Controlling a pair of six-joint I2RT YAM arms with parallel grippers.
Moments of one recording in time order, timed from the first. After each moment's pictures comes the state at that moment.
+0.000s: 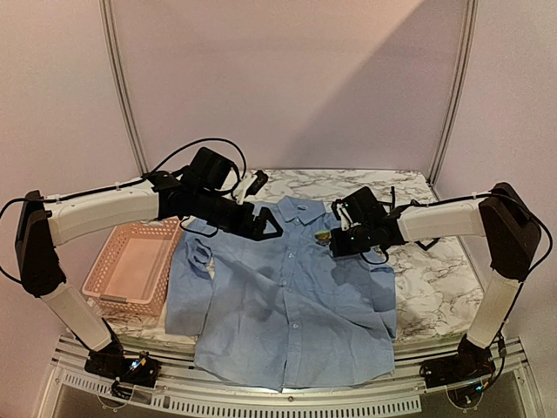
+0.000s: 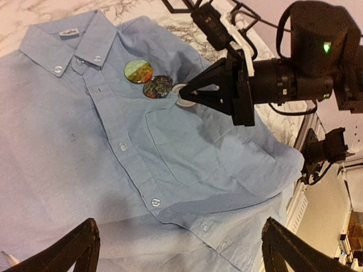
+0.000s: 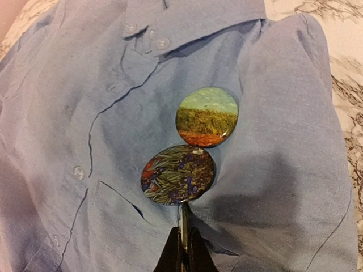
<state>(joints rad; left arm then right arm) -0.74 1.61 1.28 -0.44 0.36 -0.30 0.68 1.80 1.08 -0.16 0.01 0.45</state>
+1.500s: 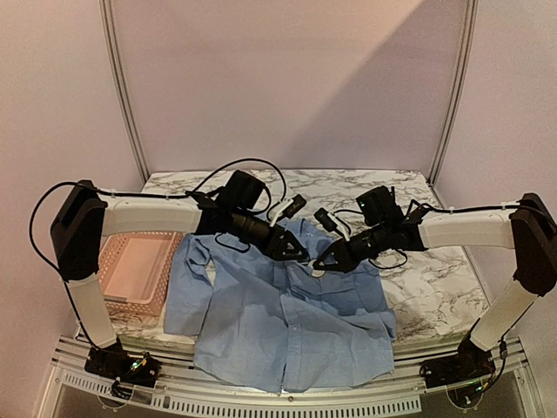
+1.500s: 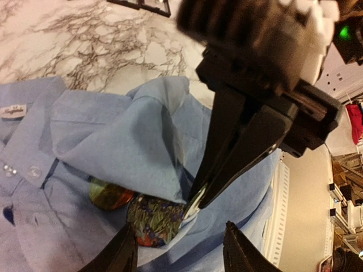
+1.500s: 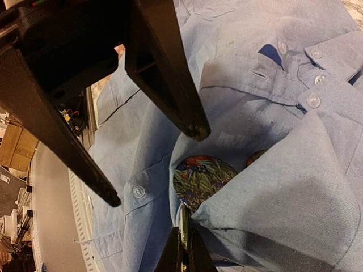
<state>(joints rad) -0.80 1.86 1.29 -0.19 0.66 -0.17 0.69 1.62 0.96 -0.14 -0.67 0.18</state>
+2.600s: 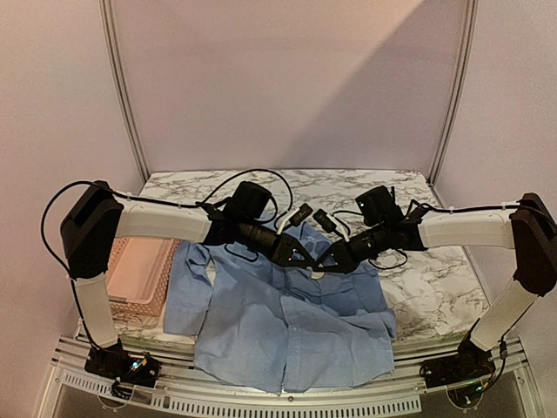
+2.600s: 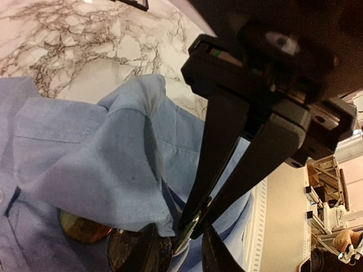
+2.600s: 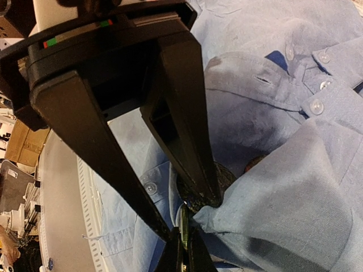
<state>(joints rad) -0.83 1.92 1.26 -0.02 0.76 -0.29 0.70 1.62 0.97 -0.15 -0.72 0.18</state>
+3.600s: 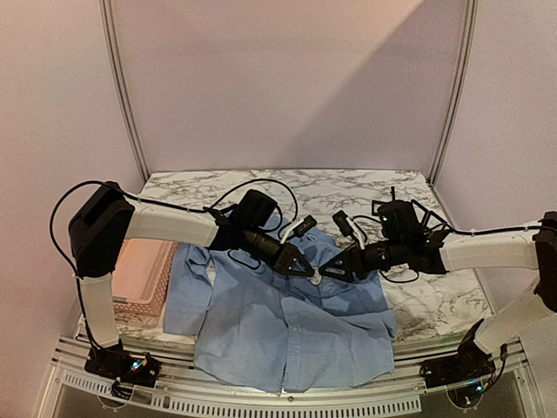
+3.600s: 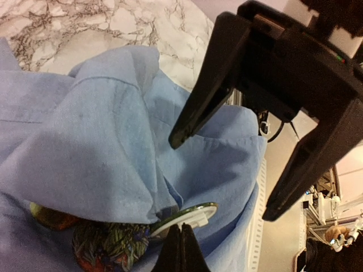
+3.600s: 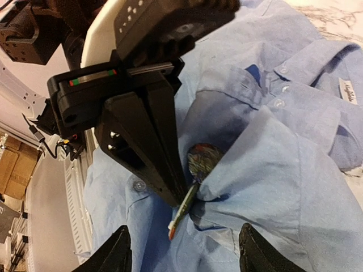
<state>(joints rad) -0.85 1.98 1.26 -0.05 0.80 -0.28 0.70 1.44 0.72 0.11 -0.58 0.31</state>
